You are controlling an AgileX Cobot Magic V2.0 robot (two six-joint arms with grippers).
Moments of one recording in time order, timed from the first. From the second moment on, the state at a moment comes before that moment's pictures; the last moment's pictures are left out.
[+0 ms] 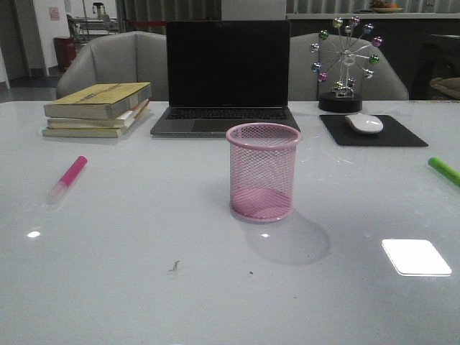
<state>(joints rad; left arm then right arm) -0.24 1.10 -0.83 -0.16 0.34 0.07 0.27 0.97 -0.91 -0.21 0.65 0.27</state>
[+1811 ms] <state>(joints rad) -0.20 1.38 -1.00 -0.16 0.44 0.07 -0.15 1.86 -1.55 0.11 0.86 -0.04</state>
